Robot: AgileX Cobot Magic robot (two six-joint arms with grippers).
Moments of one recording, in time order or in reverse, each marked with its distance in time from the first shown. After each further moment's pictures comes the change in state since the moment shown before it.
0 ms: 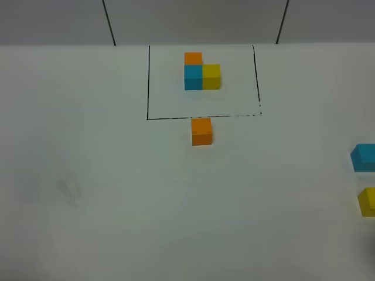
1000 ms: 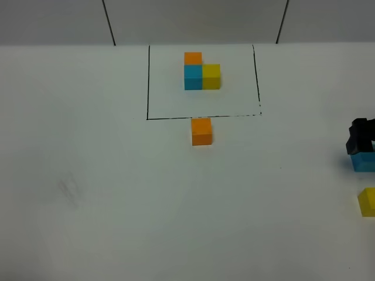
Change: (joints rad) left arm 0.000 0.000 0.000 0.000 0.000 0.000; right arm -0.174 0.934 -0.235 0.151 -0.390 -0.212
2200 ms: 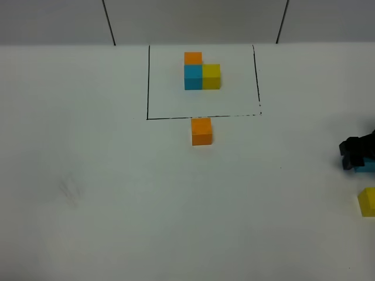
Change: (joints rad) left arm 0.000 0.000 0.000 0.000 -0.001 0.000; right arm -0.039 0.262 -0.001 0.014 -0.190 -0.041
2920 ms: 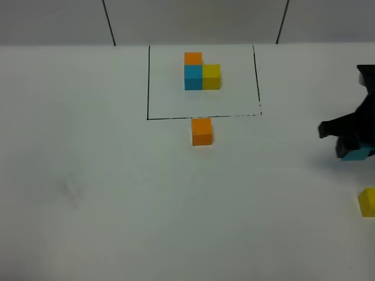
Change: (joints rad) left arm 0.000 0.000 0.000 0.000 0.000 0.000; right arm 0.302 -0.228 -0.118 -0.175 0.380 0.426
